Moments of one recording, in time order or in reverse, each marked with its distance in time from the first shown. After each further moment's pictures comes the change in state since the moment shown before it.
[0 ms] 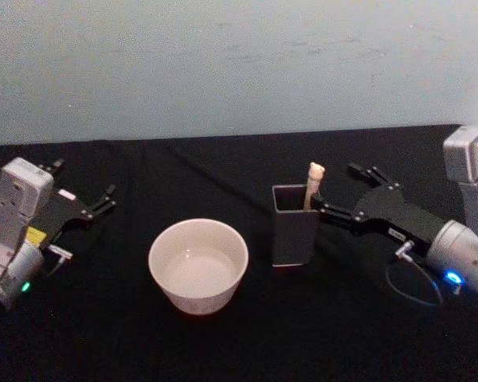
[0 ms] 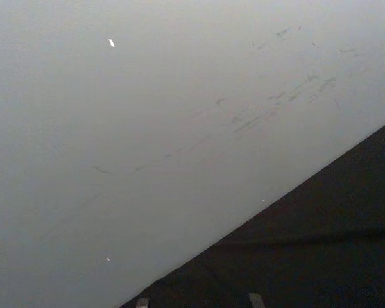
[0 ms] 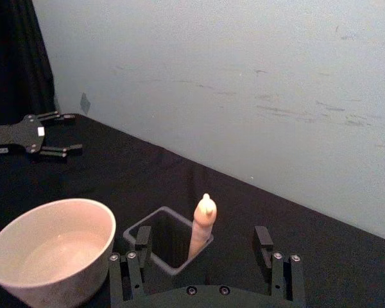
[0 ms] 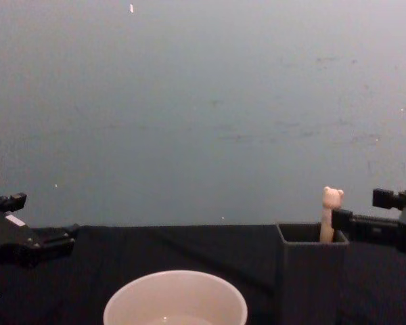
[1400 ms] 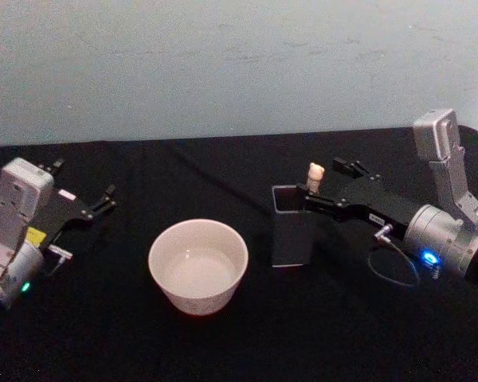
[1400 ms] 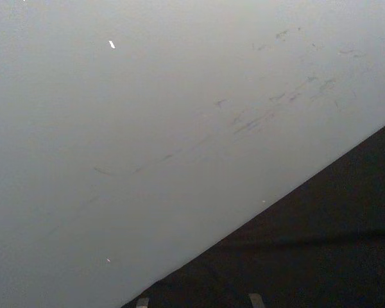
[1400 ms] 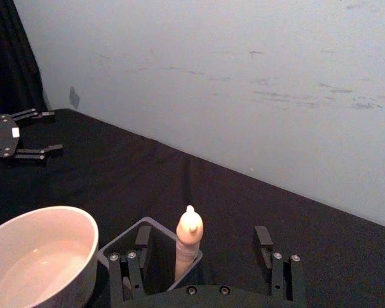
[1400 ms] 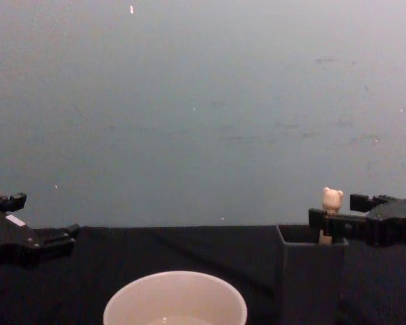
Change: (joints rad) left arm 0.000 0.000 0.000 0.000 0.000 0.000 0.000; right arm 0.100 -0.099 -0.002 0.113 -0.041 0.092 0.026
